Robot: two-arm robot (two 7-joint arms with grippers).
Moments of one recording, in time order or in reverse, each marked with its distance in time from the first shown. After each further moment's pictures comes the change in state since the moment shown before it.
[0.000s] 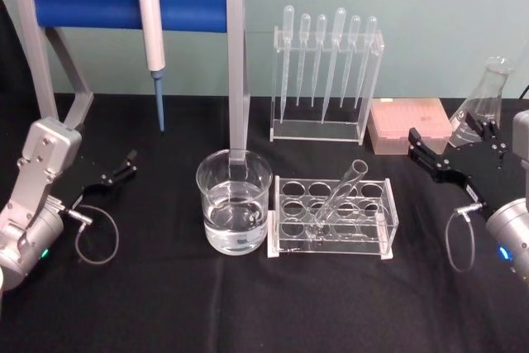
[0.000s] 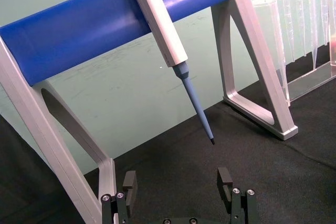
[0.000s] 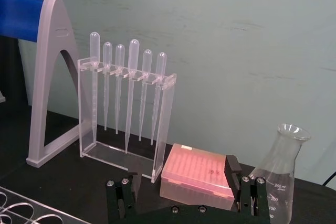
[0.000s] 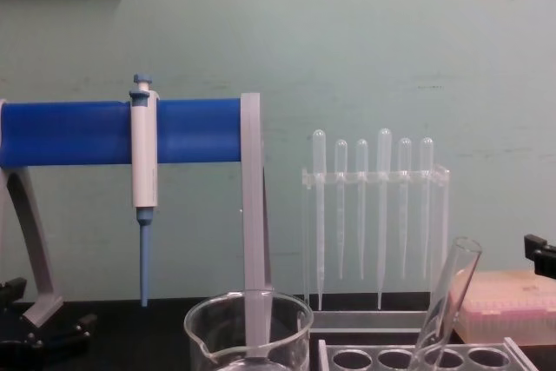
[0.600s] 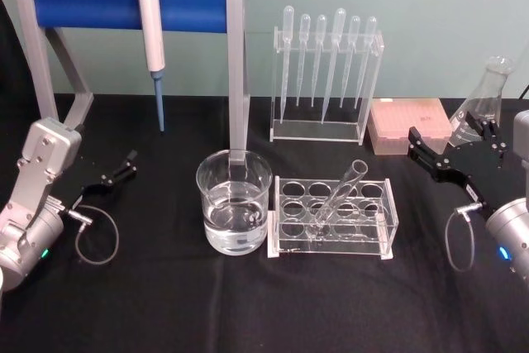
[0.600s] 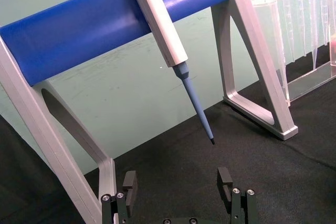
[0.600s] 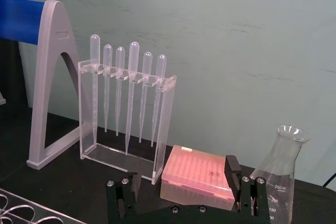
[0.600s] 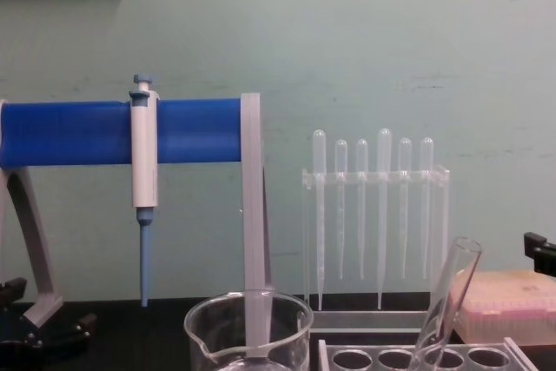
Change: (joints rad) left arm 0.000 0.000 0.000 0.000 0.000 0.000 0.000; right arm -0.001 0.000 -0.001 -0.002 0.002 -0.004 -0.003
